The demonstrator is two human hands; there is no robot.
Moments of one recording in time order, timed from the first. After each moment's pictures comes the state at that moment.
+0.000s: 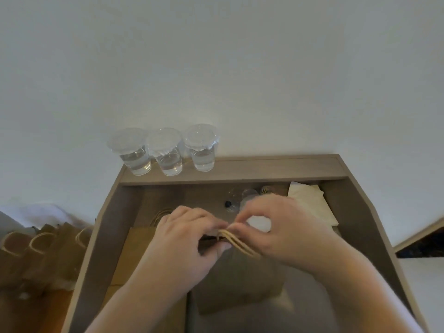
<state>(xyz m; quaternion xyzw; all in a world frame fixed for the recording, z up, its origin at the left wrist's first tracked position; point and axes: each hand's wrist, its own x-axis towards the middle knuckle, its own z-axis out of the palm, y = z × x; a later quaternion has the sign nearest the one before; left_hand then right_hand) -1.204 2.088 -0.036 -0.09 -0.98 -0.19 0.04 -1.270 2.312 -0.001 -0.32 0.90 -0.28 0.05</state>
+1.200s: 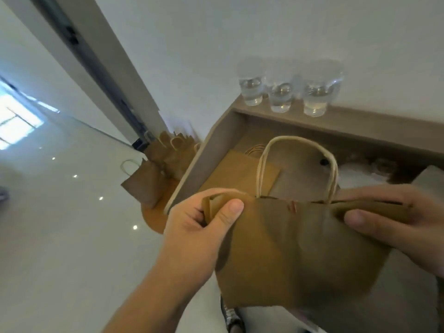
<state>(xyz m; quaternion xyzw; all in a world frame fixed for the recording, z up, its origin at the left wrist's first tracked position) -1.035 2.168 -0.002 0.29 -0.72 -0.59 0.24 -1.262 2.383 -0.034 -0.47 0.63 -0.52 0.34</state>
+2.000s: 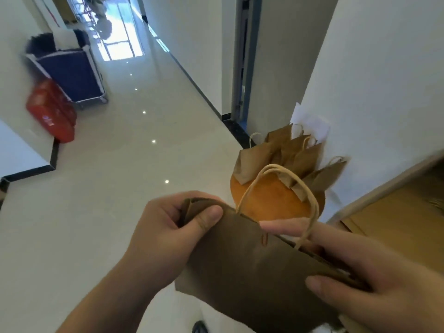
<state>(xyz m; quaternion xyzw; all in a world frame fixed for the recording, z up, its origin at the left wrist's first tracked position) -0.605 2.001 0.003 0.44 -0.65 -0.49 0.39 -0.879 2.092 0.040 -0.68 0.52 -0.15 0.49</state>
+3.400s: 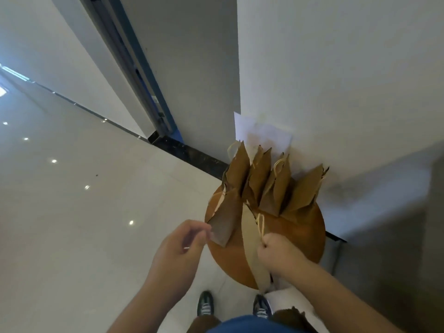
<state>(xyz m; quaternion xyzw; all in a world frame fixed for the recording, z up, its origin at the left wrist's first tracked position) -0.822 1.519 -0.109 0.46 -0.75 -0.46 0.08 -1.006 1.652 -0.246 -0.24 0.84 -0.18 0.45</state>
